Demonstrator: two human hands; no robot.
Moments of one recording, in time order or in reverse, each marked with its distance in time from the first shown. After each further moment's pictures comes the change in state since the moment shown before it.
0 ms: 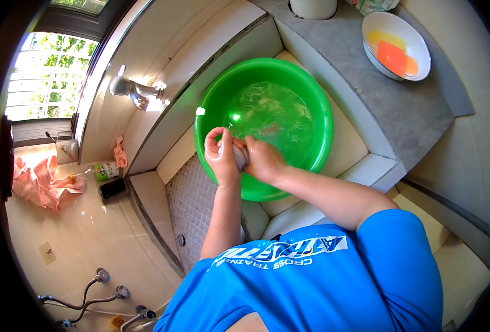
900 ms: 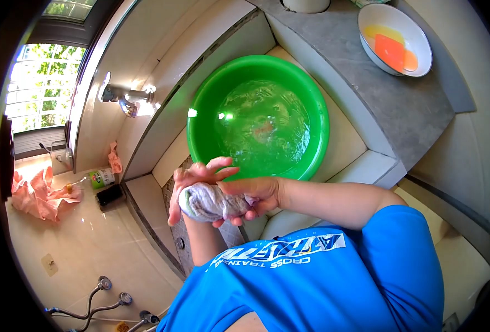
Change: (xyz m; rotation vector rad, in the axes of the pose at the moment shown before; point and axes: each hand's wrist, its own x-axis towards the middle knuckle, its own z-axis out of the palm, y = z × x) left_hand 0.003 0.042 -0.039 -0.848 -1.145 0.081; right_hand -0.028 -0.013 -0.008 1.645 -1.327 0.394
